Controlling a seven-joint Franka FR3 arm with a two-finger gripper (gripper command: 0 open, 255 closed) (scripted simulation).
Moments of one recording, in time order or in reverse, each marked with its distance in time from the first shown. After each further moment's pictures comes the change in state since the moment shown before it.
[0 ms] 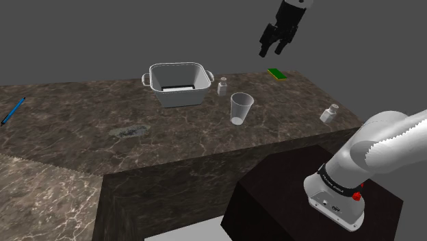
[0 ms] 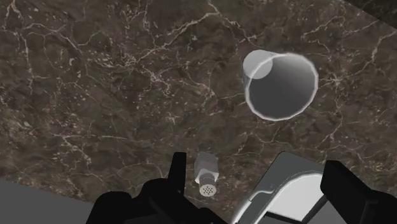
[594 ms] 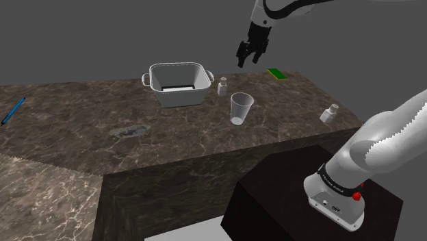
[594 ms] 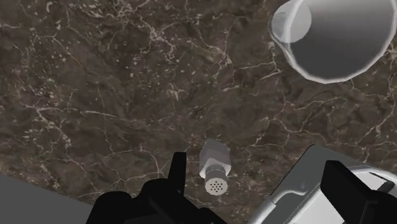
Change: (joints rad) arm -0.006 0.318 0.015 0.096 -0.047 0.183 -0.026
